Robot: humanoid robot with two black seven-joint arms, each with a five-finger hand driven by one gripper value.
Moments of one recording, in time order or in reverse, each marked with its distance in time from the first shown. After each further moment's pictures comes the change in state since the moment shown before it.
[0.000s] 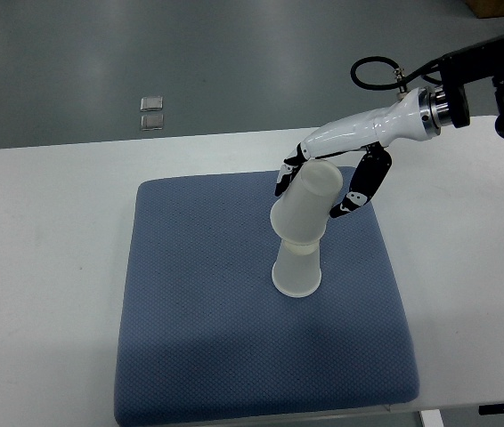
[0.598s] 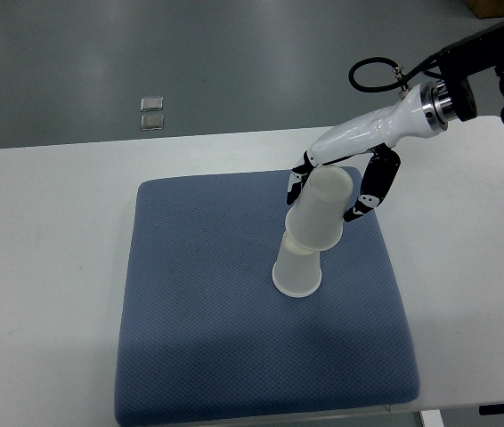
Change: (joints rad) left arm 0.000 0.000 0.000 0.000 0.000 0.000 0.000; right arm 0.075 -0.005 -0.051 0.019 -0.015 0.071 0.001
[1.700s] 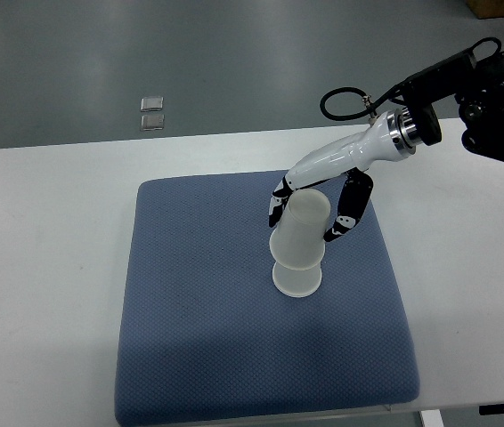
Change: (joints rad) left arm 0.000 0.000 0.000 0.000 0.000 0.000 0.000; right arm -0.063 0.104 -0.002 -0.048 -0.009 -0.020 -0.027
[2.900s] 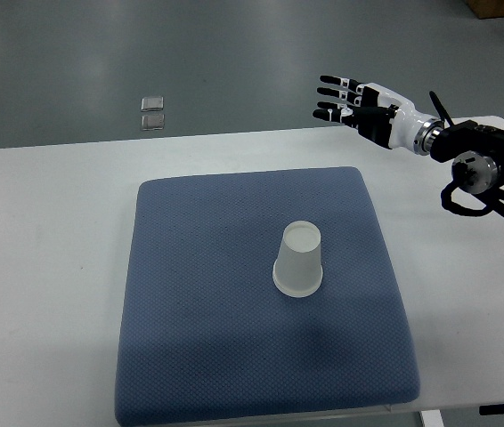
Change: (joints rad) left arm 0.000 0.000 0.000 0.000 0.000 0.000 0.000; right arm -0.401 0.213 0.208 -0.571 1.455 -0.296 -0.249
